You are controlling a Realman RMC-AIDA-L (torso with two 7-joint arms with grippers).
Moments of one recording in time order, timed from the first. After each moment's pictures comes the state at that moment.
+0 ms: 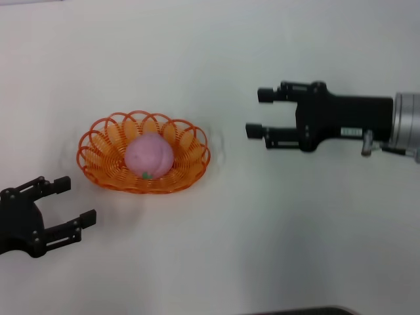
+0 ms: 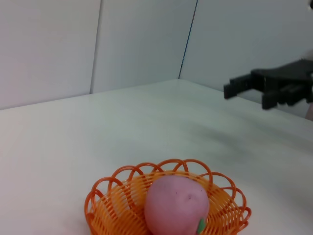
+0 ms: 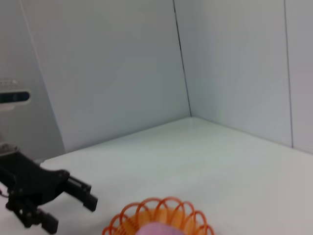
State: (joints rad) left arm -0.13 -2.16 0.64 0.85 2.02 1.67 -1.19; right arm 0.39 2.09 -0.97 -0.70 -1.74 -1.49 1.27
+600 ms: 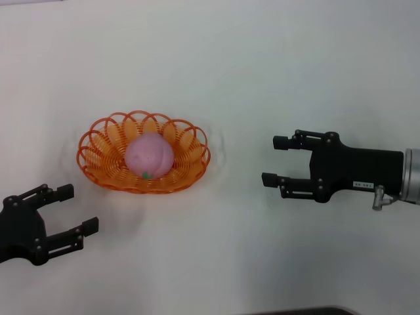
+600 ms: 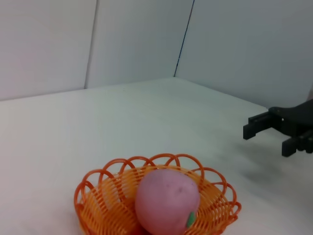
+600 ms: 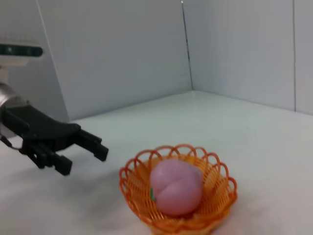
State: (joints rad) left arm -0.13 -2.16 0.64 0.83 2.03 1.68 -1.19; right arm 0.30 2.08 -0.96 -0.56 -1.76 -1.49 1.05
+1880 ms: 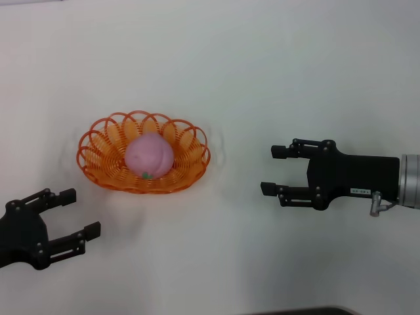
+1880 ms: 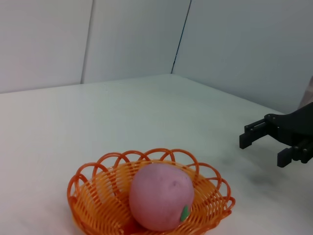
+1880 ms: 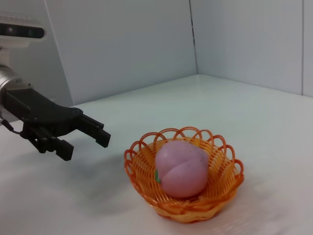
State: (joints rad) left arm -0.13 -2.16 0.65 0.82 2.04 1.68 -1.18; right arm 0.31 2.09 -0.96 -0.55 -1.80 -1.47 1.04
